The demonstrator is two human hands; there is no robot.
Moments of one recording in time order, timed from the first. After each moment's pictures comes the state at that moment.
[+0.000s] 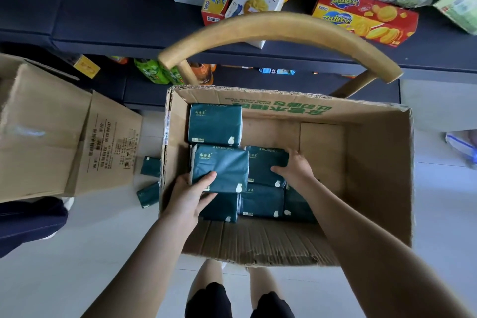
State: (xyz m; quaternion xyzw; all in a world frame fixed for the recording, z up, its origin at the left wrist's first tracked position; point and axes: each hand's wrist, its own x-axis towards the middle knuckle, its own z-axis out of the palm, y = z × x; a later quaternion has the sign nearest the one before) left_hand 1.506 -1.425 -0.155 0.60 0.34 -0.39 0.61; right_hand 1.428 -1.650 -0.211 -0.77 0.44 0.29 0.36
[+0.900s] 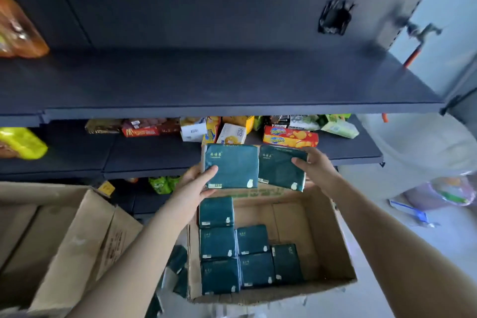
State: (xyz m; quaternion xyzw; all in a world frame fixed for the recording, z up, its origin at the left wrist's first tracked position) left_hand 1.578 -1.461 0.087 0.62 -0.01 -0.38 0.69; right_hand 1.433 -1.702 0.089 -0.77 0.45 -0.07 0.46
